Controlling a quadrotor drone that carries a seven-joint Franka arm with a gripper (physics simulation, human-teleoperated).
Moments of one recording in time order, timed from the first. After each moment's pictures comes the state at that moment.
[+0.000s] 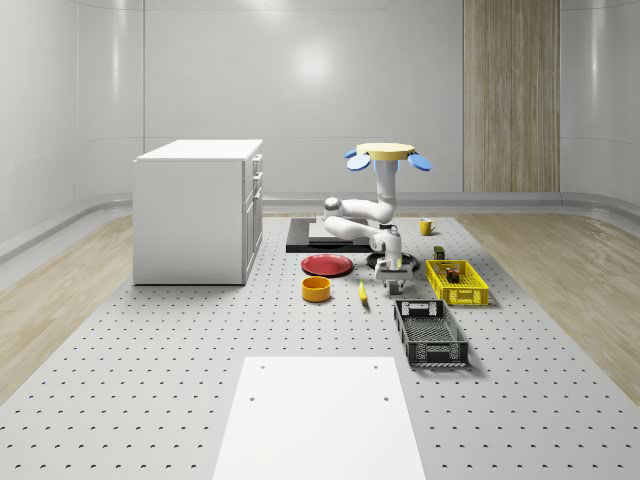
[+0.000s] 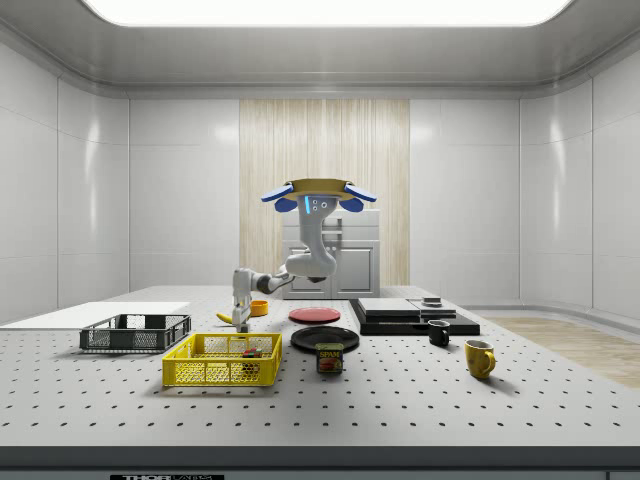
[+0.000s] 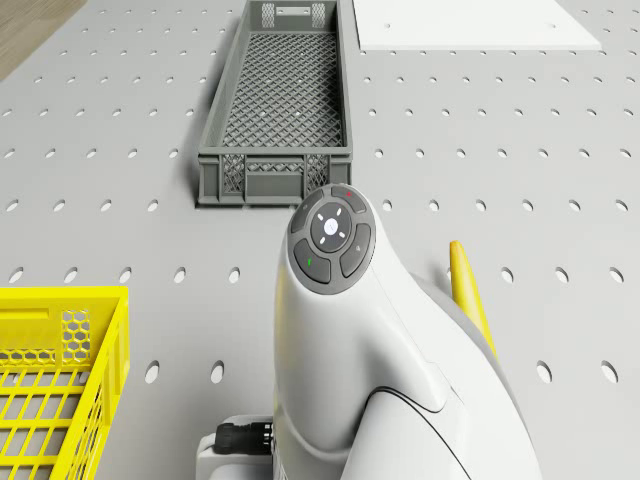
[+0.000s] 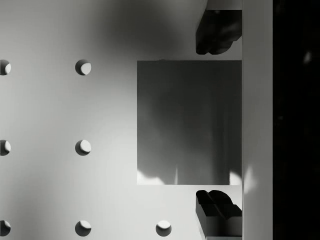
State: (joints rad) arm -1.28 -1.56 1.26 -2.73 -1.87 1.68 1.68
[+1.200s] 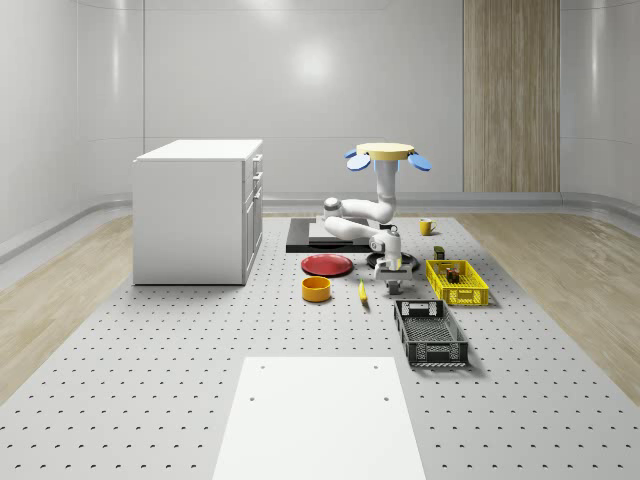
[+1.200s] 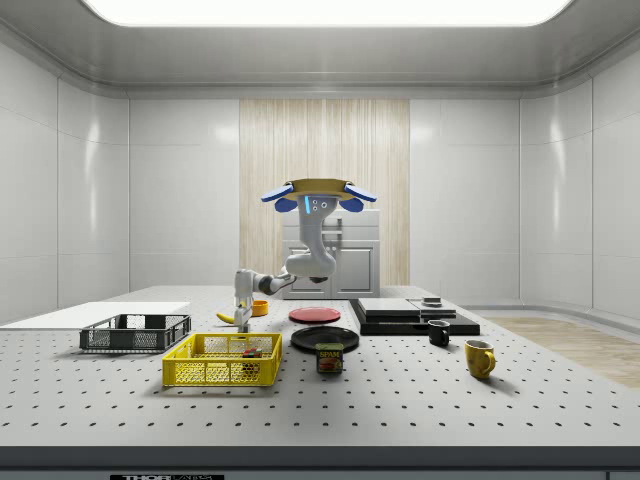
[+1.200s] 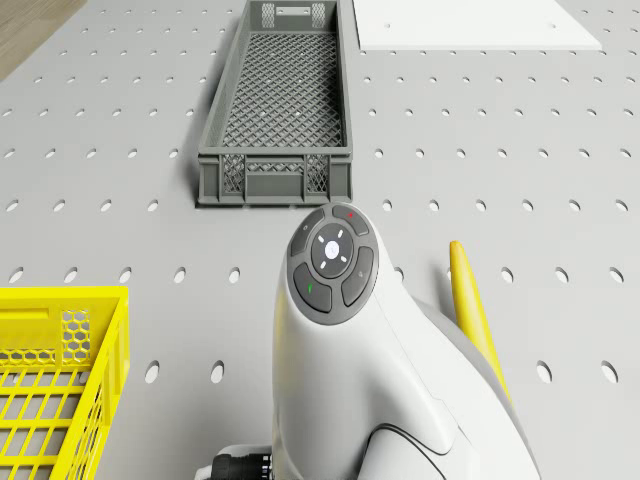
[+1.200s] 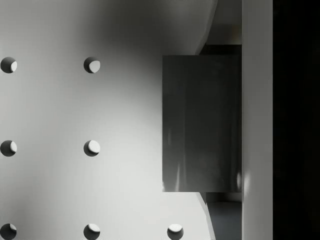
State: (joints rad) arm -1.25 -1.55 1.25 -2.77 -1.88 1.67 1.68
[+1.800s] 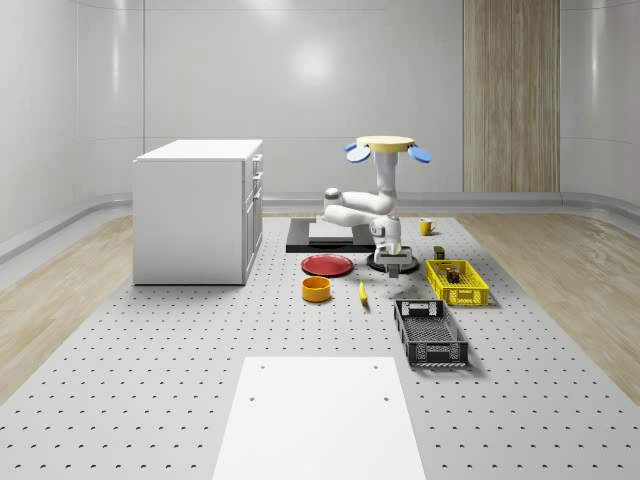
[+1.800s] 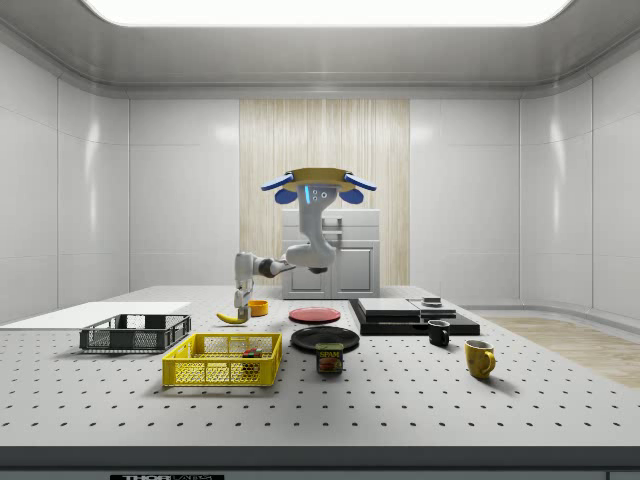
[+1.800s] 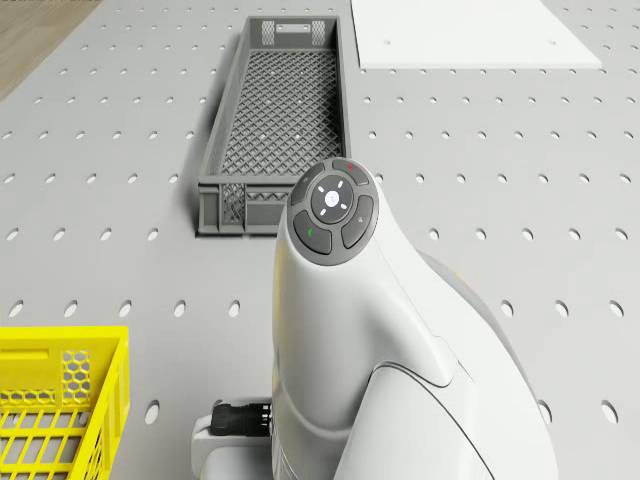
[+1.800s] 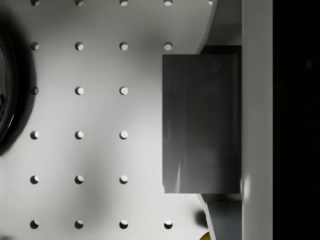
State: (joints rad) arm -1.23 -1.56 1.37 -2.80 -1.76 1.63 1.67
